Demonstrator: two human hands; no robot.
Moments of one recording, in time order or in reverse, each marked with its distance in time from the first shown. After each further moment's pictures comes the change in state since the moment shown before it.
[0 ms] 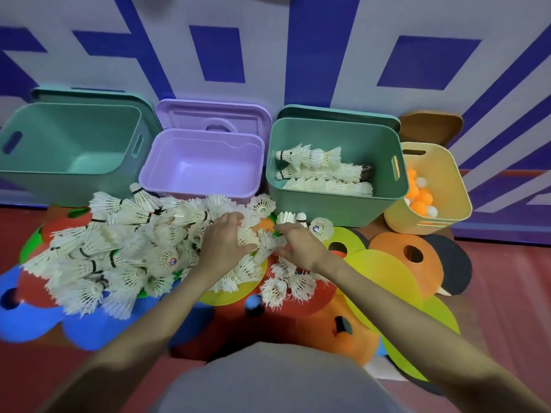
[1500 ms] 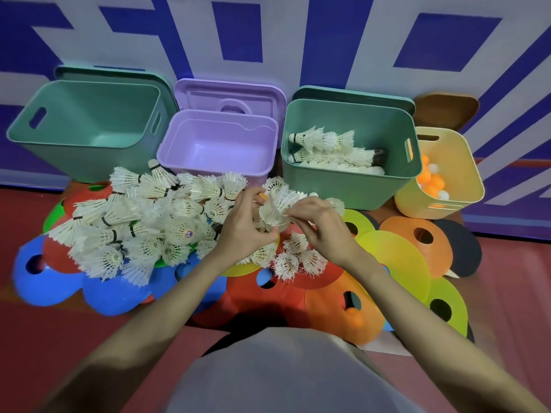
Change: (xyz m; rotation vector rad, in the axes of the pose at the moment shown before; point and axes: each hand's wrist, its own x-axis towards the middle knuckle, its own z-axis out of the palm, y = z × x) left_hand -0.039 0.020 -0.013 -0.444 0.092 0.116; right_hand -0.060 -0.033 -0.018 0.118 0.452 -0.384
